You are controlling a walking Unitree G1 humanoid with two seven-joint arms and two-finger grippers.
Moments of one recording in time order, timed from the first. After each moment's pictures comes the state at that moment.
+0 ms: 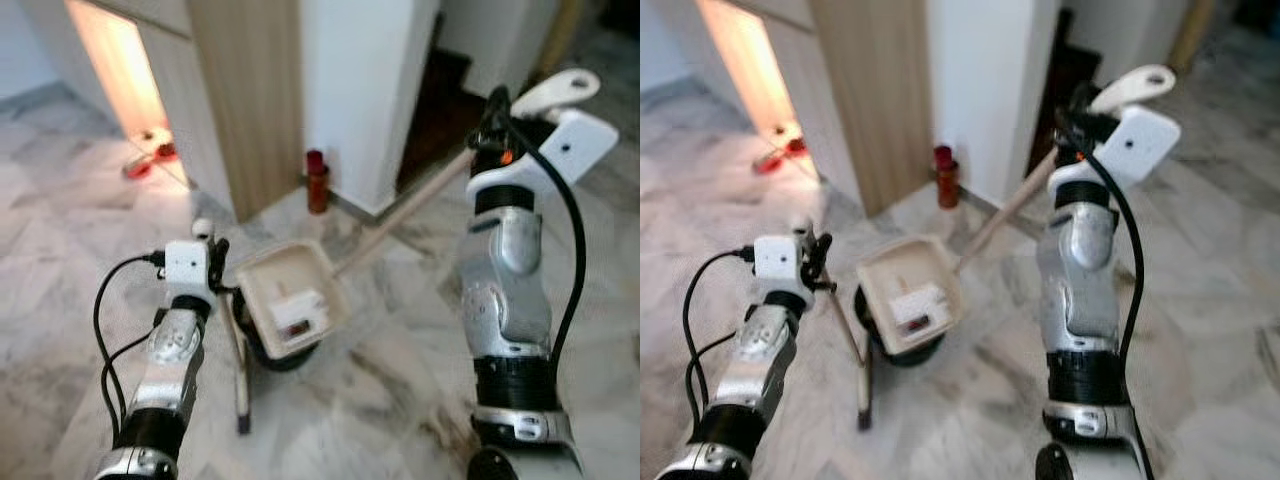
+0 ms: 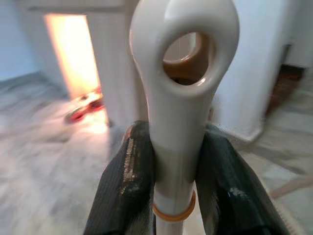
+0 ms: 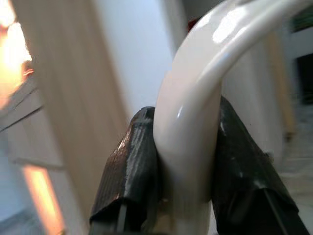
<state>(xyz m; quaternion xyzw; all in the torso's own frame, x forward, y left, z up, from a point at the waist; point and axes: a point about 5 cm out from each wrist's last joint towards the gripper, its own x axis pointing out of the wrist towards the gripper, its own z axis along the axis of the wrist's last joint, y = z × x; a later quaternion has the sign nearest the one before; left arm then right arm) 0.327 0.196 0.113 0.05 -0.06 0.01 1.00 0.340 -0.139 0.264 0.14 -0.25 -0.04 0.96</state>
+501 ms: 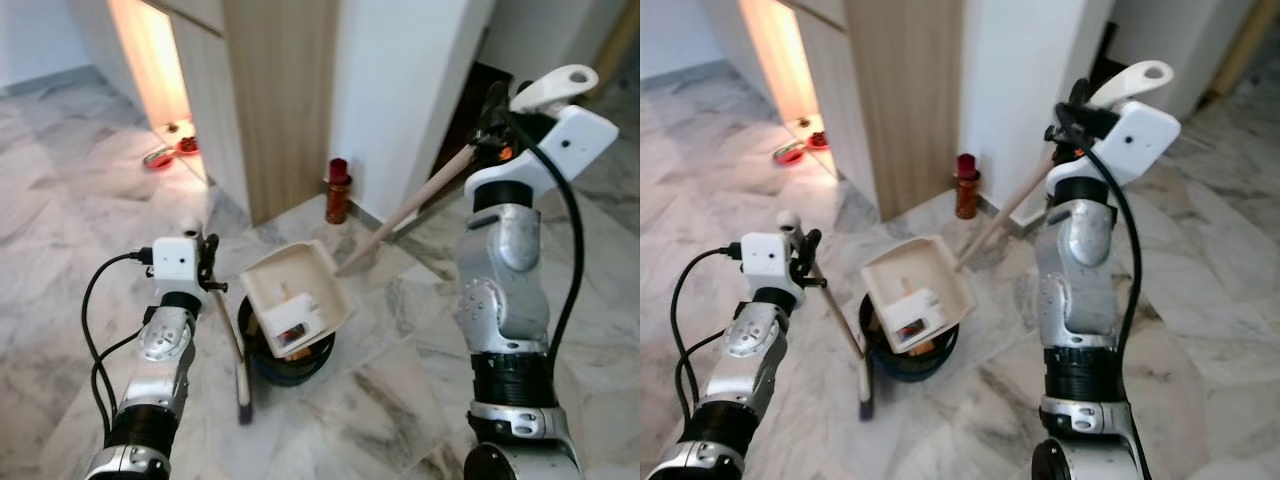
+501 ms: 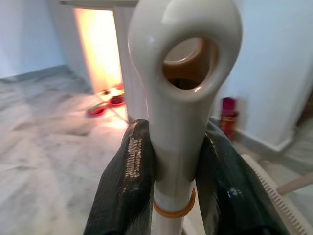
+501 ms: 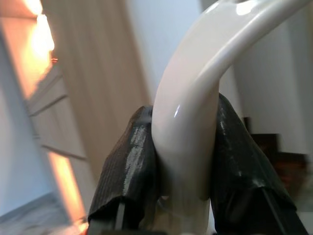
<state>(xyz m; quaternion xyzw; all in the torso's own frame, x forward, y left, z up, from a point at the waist) 0.326 0.206 0.114 0.05 -0.07 0.03 1.00 0.341 -0.134 0.266 0.14 -0.25 -0.03 0.96</state>
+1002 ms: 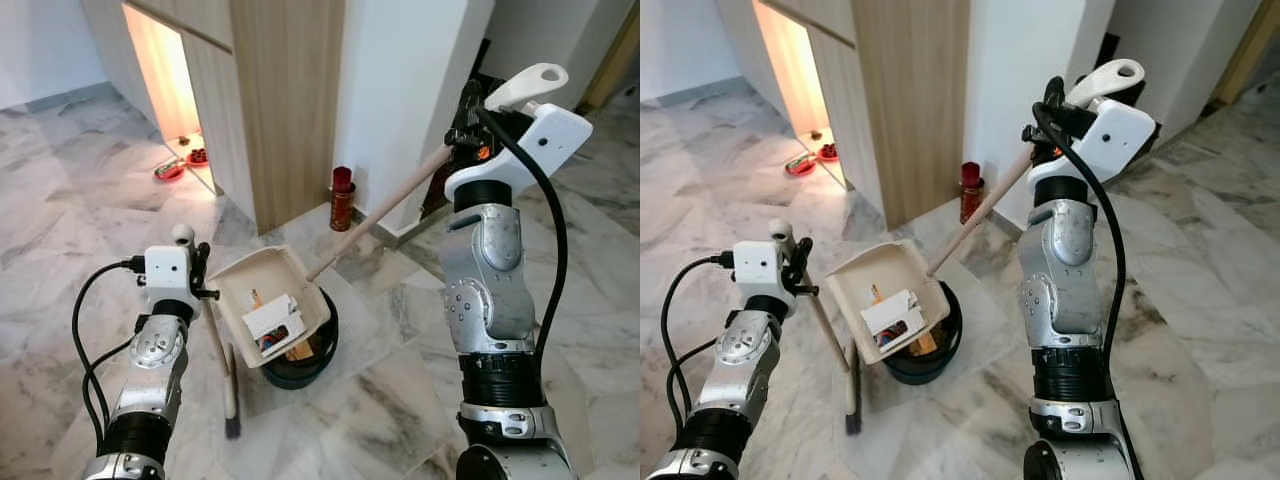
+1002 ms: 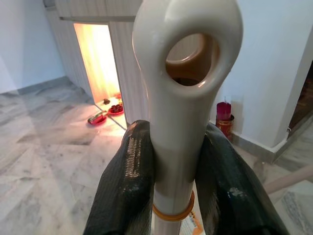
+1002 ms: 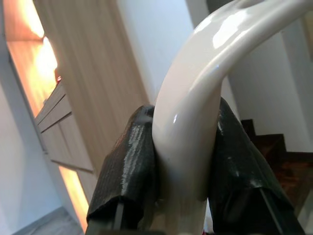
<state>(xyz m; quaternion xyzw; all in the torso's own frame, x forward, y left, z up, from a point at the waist) 0.325 0.201 0.112 0.05 -0.06 0.02 1.00 0.341 -0.138 0.265 0.16 -0.25 -0.03 0.95</state>
